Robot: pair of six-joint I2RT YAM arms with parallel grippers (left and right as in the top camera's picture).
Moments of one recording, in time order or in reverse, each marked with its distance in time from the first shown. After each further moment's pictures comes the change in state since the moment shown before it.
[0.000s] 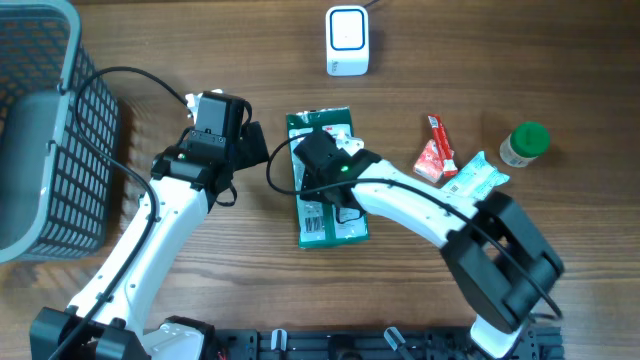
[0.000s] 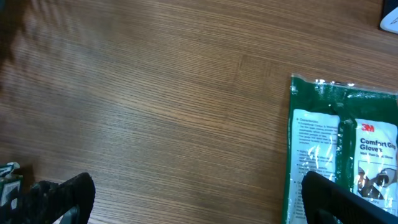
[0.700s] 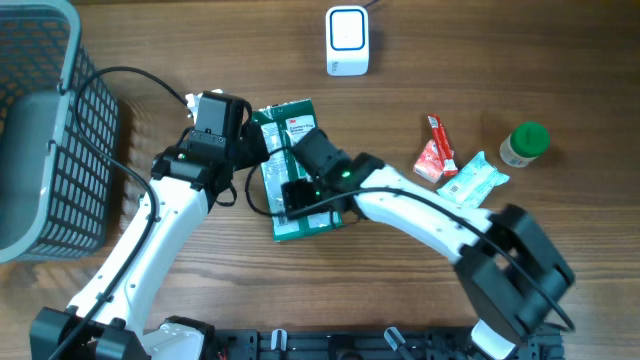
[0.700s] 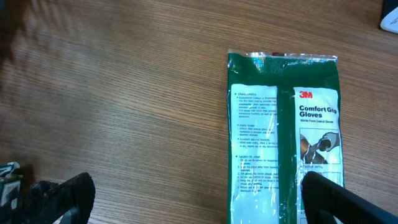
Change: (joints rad) left arm 0.000 0.000 0.000 0.000 0.000 0.000; right arm 0.024 -0.021 -0.003 0.110 -0.254 -0.332
